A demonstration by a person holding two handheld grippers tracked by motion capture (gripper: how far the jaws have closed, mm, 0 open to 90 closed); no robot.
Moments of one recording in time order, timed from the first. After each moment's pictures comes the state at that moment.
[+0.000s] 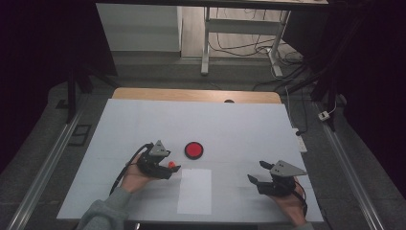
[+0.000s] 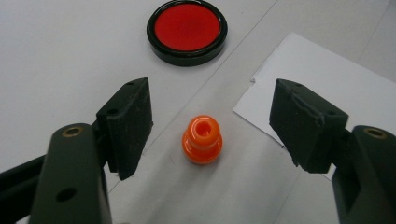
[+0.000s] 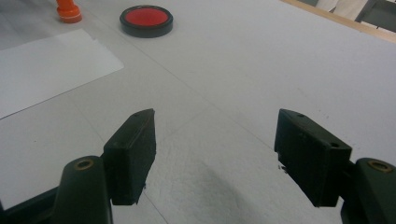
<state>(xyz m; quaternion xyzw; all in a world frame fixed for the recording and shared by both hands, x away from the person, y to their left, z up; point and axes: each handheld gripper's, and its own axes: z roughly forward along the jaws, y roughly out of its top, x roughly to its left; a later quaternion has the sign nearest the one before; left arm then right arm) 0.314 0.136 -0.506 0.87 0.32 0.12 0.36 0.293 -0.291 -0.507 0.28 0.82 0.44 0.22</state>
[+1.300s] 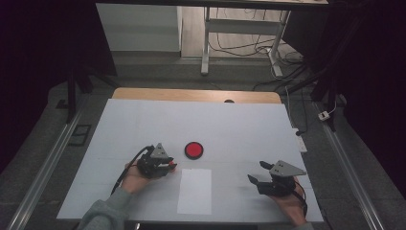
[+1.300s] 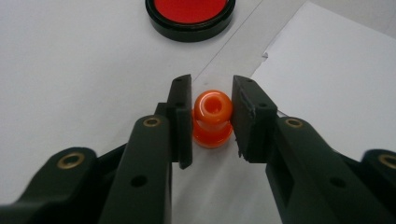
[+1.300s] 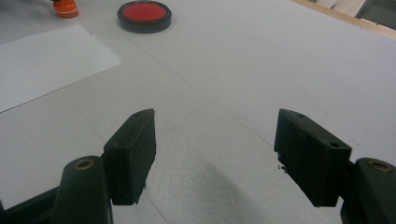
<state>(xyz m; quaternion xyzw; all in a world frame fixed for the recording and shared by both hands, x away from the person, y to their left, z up) 0.316 0.138 -0.520 0.88 0.31 0.12 0.34 0.294 -0.291 -0.508 0.28 0.82 0.43 0.22</state>
